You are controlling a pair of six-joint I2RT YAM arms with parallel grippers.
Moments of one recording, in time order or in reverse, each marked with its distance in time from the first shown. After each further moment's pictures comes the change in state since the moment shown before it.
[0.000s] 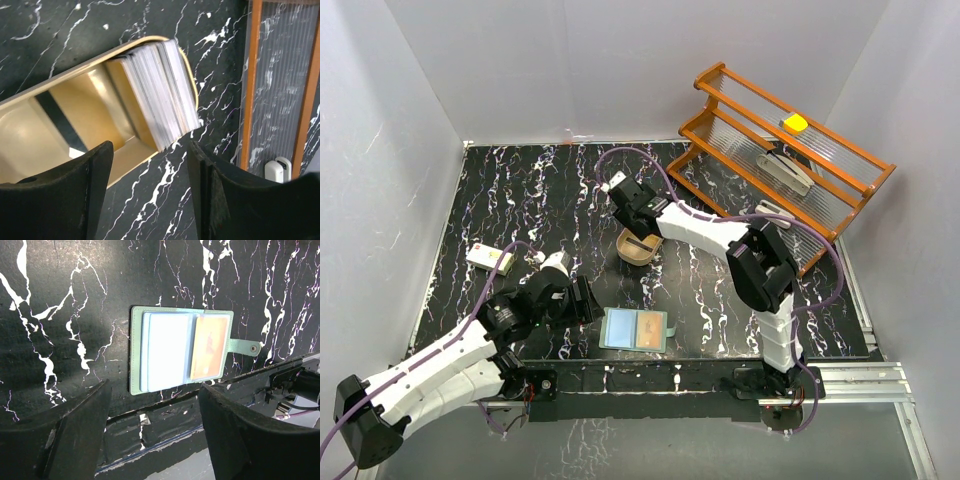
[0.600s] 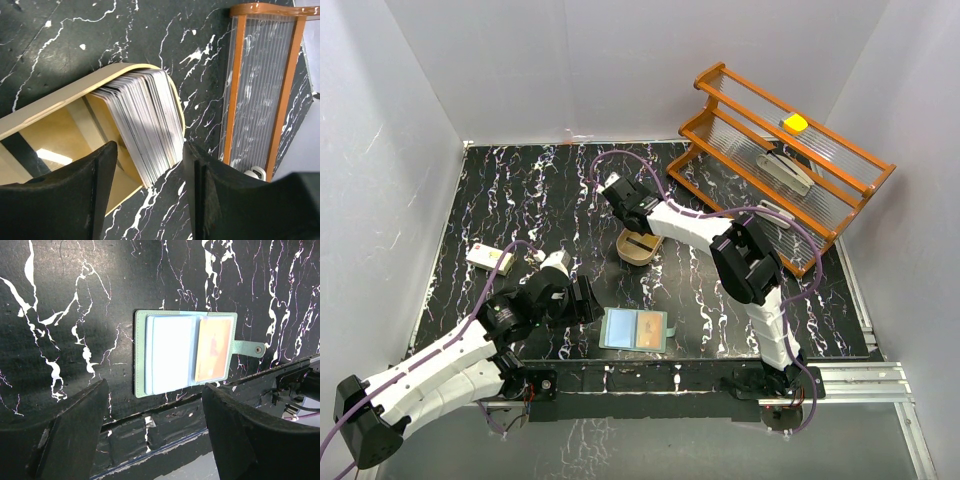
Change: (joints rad) left arm 0.000 -0.003 0.000 0.002 -0.016 0.035; right arm -0.026 0.135 0.097 0.044 0.086 -0.121
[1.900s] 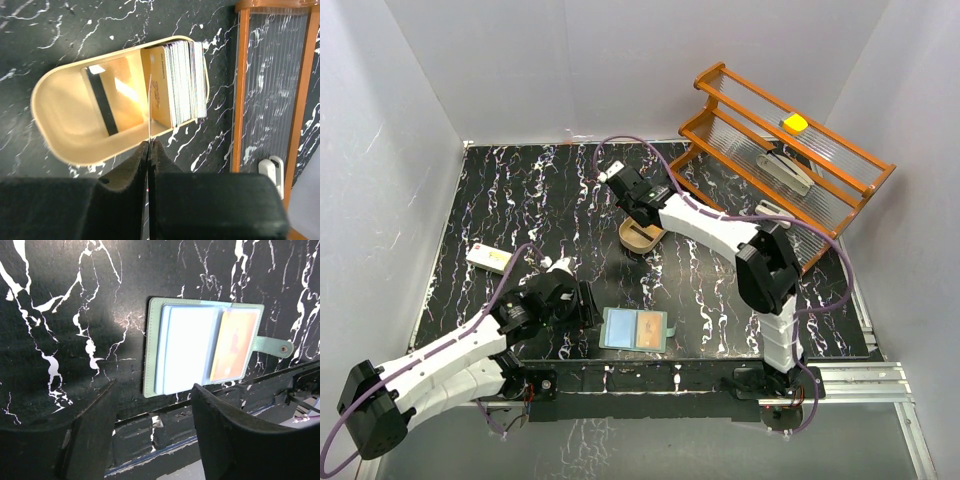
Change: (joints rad) left arm 0.000 0.085 -0.041 0.040 0.032 -0.028; right arm 0.011 -0.122 0.034 -0.142 -0.118 0.105
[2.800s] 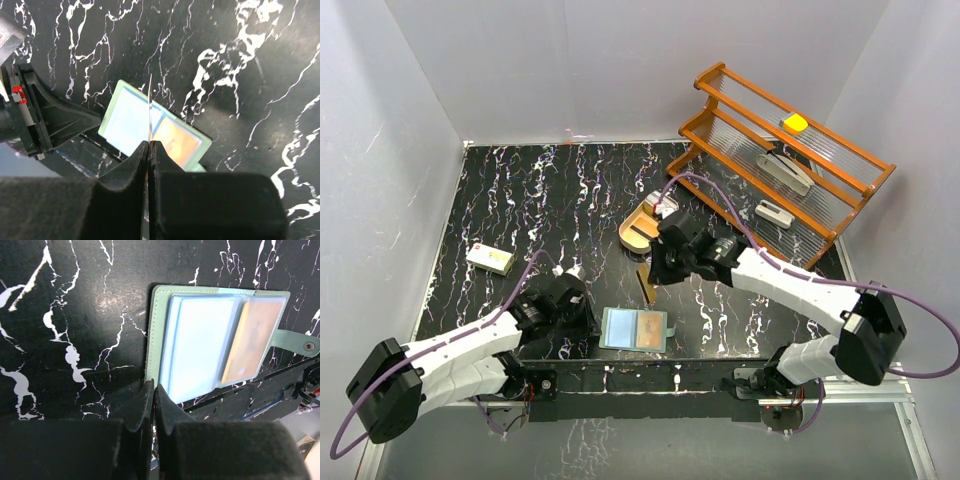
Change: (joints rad) left arm 0.000 0.136 -0.108 0.186 0.111 -0.029; right arm 0.072 -0.644 -0.623 0.053 -0.510 0.748
